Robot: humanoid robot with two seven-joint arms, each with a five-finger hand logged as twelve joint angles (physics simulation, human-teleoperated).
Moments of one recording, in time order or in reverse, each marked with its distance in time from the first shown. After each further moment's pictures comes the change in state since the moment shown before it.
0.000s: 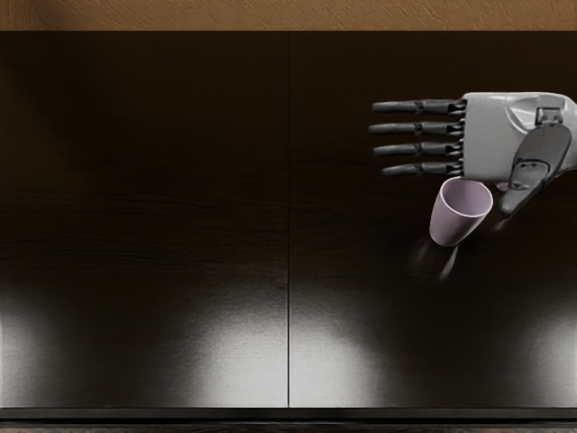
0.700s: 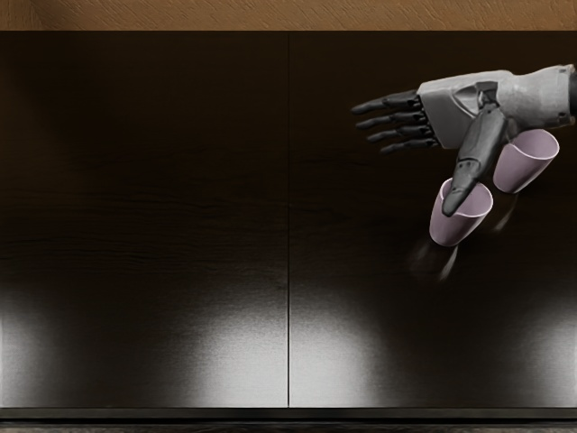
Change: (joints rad) left arm -0.021 0.000 0.000 0.000 0.000 0.000 0.000; right arm 0.261 0.217 -0.109 -0.143 -0.566 -0.004 0.000
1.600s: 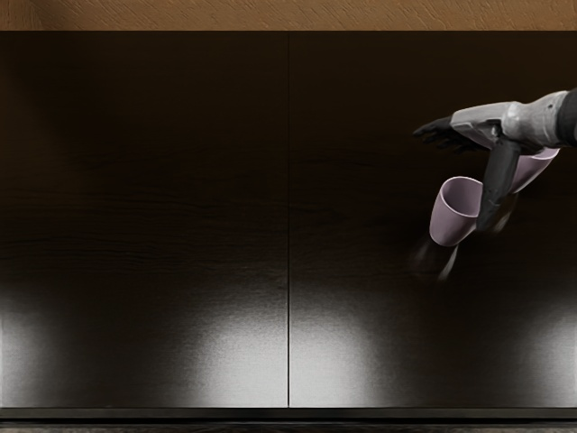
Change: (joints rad) left arm -0.013 0.000 0.004 0.000 0.000 0.000 0.000; right arm 0.231 -0.058 -0.382 0.174 -0.468 -0.289 0.000
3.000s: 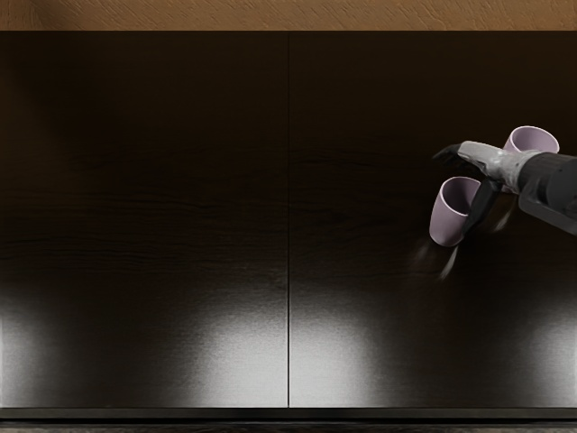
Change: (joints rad) left arm 0.021 0.000 -0.002 0.001 0.000 0.000 0.000; right arm -0.319 0.138 0.017 -0.048 -0.385 -0.414 0.000
